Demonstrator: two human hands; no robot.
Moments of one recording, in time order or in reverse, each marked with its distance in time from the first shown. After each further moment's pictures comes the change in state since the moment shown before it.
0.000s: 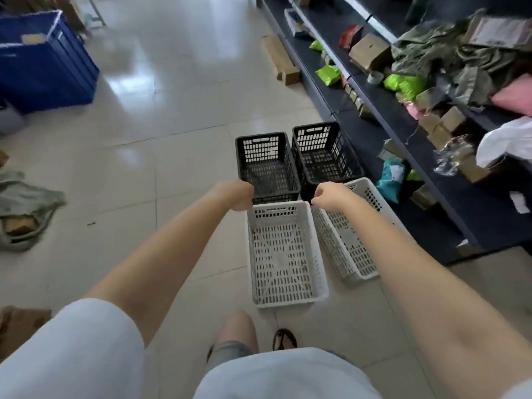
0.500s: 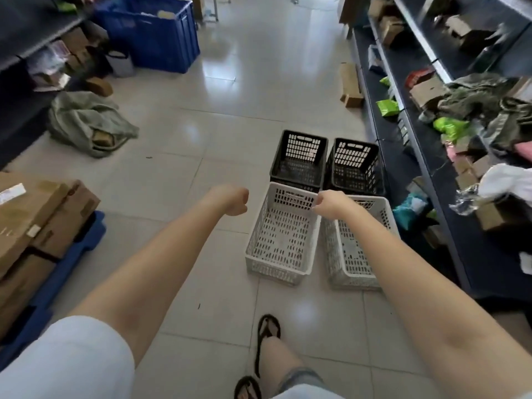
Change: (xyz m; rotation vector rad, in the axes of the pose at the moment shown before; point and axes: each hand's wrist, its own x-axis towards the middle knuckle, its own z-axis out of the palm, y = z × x) left_hand -0.232 0.113 0.116 -0.276 0.018 -0.363; right_hand -0.176 0.069 0.055 -0.311 -0.066 -0.300
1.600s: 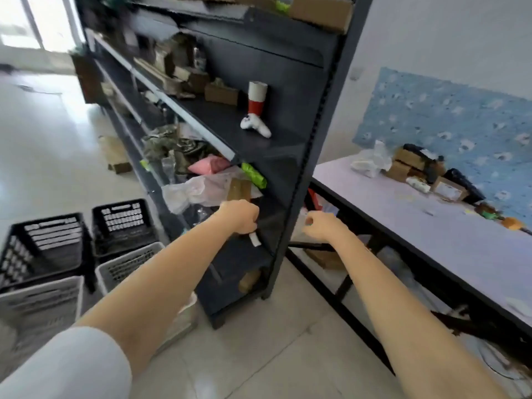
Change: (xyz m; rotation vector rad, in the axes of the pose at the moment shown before) left_hand -0.194 0.762 -0.071 0.249 0.333 0.893; right_hand -0.403 0.647 -0.045 0.238 0.443 0.636
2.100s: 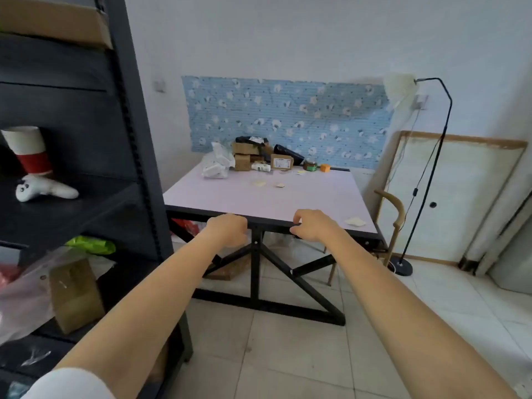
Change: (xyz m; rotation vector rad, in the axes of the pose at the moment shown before) left_hand 0.128 0.209 -0.041 0.101 -0.008 0.579; right_hand -0.059 0.184 -0.048 0.210 0.235 0.612
